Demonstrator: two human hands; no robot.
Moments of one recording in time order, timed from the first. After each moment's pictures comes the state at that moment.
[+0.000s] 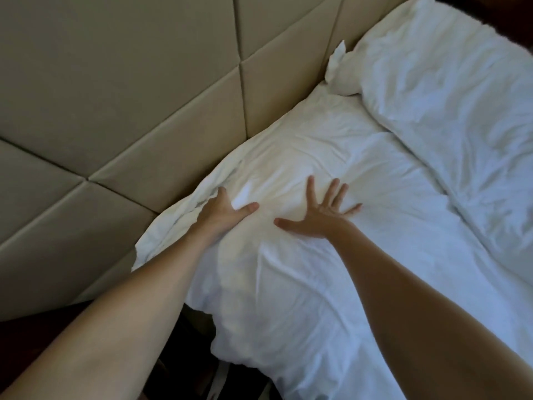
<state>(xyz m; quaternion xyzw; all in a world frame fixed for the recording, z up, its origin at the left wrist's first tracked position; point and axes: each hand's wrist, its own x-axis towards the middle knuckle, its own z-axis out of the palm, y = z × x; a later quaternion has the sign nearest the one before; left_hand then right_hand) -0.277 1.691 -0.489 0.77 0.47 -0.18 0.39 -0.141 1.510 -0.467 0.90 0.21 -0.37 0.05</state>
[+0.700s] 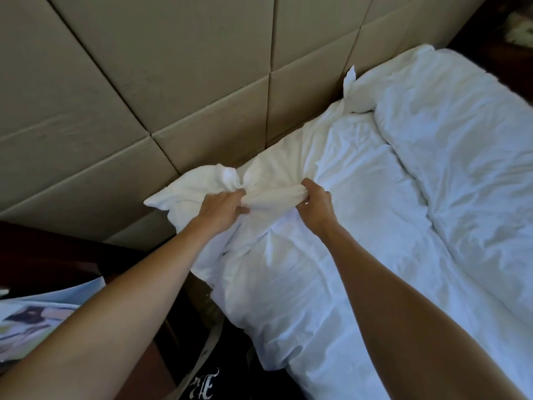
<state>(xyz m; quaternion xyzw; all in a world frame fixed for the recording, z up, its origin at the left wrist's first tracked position) -0.362 1.630 -0.401 0.91 0.32 -0.17 0.22 -0.201 1.469 -0.388 0.86 0.29 -0.26 -0.32</state>
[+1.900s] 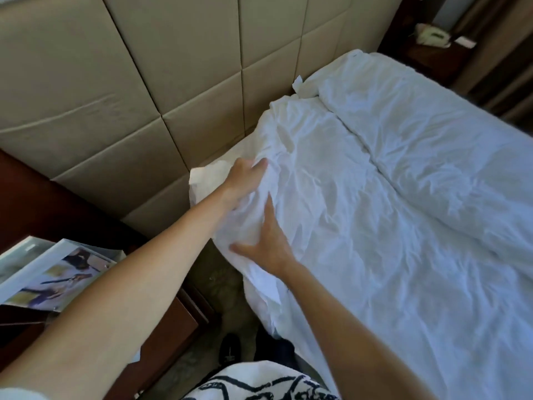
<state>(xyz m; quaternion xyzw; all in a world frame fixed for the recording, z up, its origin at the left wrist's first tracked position) -0.445 1.457 -0.230 0.74 0.36 0.03 0.56 -0.466 1.318 -0.287 0.81 0.26 -0.36 -0.38</state>
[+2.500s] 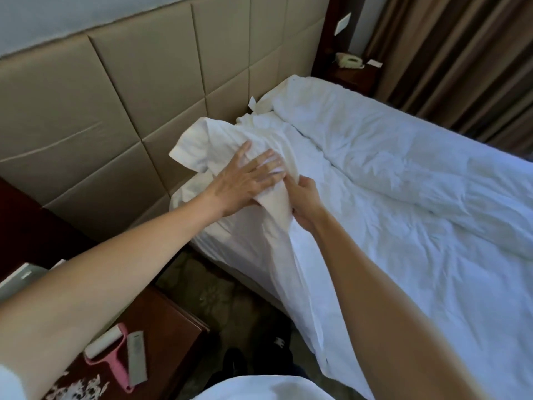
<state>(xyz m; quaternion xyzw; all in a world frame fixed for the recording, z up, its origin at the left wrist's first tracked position) -0.516 1.433 -0.198 0.94 -0.21 0.16 -0.23 -0.462 1.264 -0.207 0.70 0.01 -0.23 -0.67</state>
